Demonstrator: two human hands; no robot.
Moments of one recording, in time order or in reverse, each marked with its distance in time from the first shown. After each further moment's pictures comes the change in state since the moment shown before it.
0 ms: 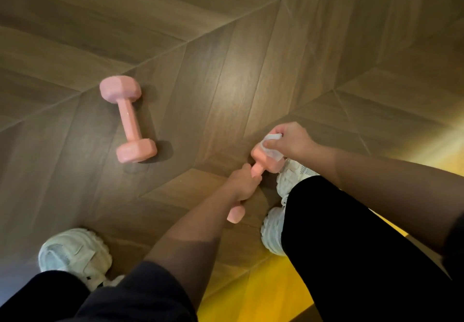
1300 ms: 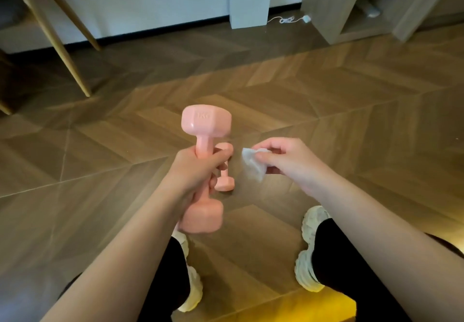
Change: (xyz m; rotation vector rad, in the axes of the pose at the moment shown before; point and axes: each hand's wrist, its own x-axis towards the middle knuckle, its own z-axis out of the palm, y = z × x) left_hand -0.428 0.010 -0.139 -0.859 0.776 0.267; right_hand -0.296 -0.233 -0.018 0.410 -0.167 -0.488
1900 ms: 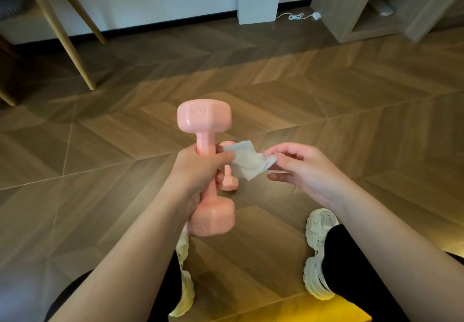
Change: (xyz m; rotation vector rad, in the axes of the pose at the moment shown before) left_hand 0.006 0.000 0.001 -0.202 0.063 -0.040; right_hand -0.002 0.013 -0.008 0.240 -0.144 -0.055
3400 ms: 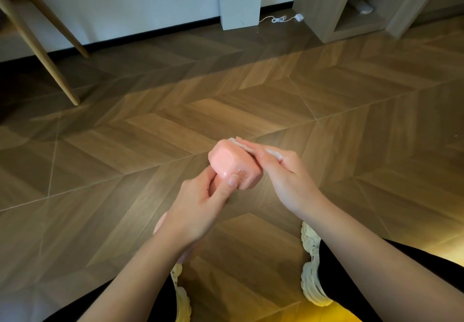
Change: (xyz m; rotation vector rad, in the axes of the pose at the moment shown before) left_hand -0.008 -0.027 0.009 0.637 -0.181 0.486; right_hand 0.008 0.005 0.011 -0.196 0.048 -0.386
